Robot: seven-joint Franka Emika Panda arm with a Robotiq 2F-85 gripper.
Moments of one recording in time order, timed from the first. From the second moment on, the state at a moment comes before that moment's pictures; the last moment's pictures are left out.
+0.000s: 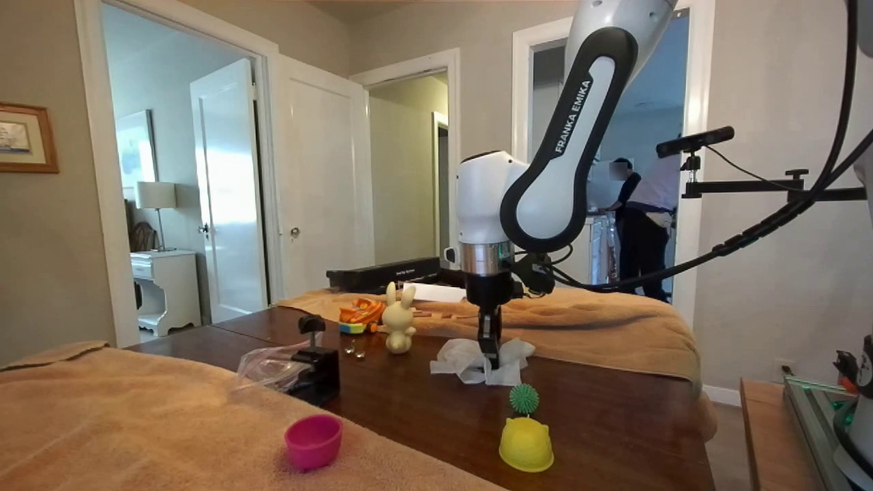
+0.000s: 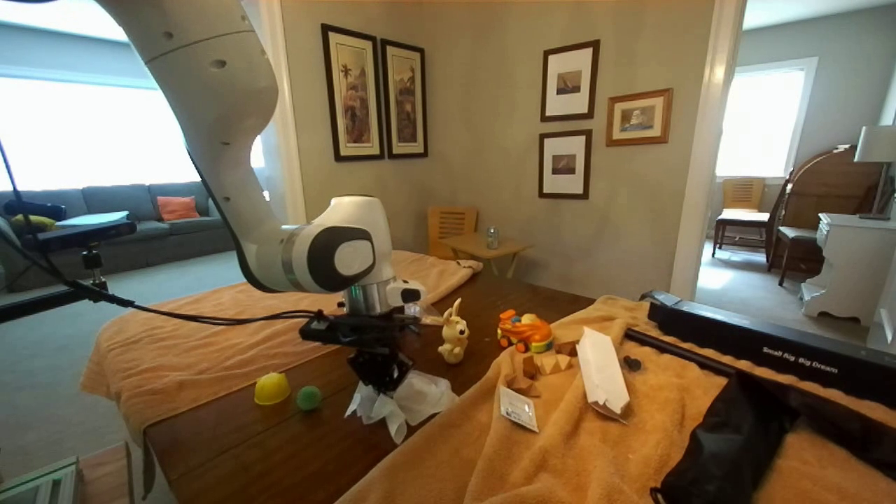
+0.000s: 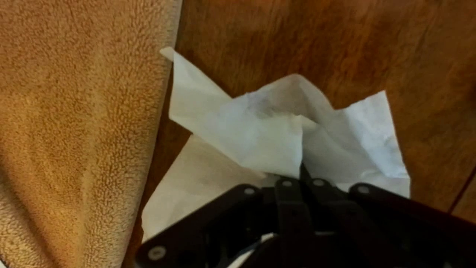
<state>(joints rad) 0.16 0.29 -0.09 -2.46 -0.31 2.74 -0.03</state>
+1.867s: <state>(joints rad) 0.29 0.04 0.05 -2.34 -0.38 2.41 0.44</state>
